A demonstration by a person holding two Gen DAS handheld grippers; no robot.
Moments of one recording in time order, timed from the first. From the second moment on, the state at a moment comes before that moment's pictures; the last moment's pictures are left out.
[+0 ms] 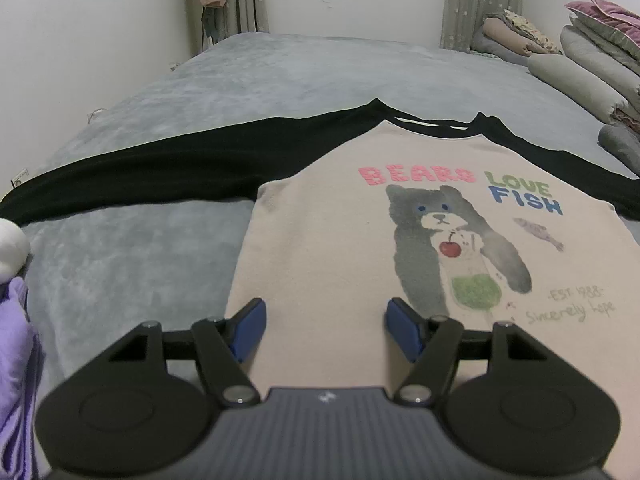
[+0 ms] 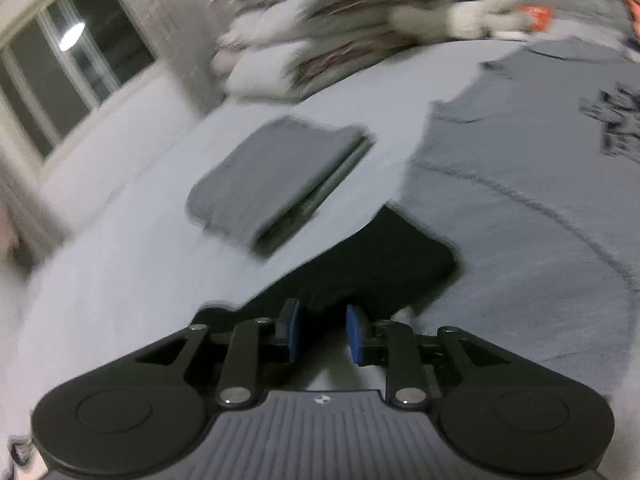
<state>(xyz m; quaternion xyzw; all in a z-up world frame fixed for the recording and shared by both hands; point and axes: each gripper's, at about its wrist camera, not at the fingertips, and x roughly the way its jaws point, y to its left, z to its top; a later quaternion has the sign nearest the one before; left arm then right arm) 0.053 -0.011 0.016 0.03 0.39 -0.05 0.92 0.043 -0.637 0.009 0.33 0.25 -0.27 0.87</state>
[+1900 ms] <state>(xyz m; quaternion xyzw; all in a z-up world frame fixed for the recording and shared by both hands) 0.057 0.032 0.037 -0.08 0.36 -0.05 0.93 0.044 -0.396 0.134 0.02 0.11 0.03 0.99</state>
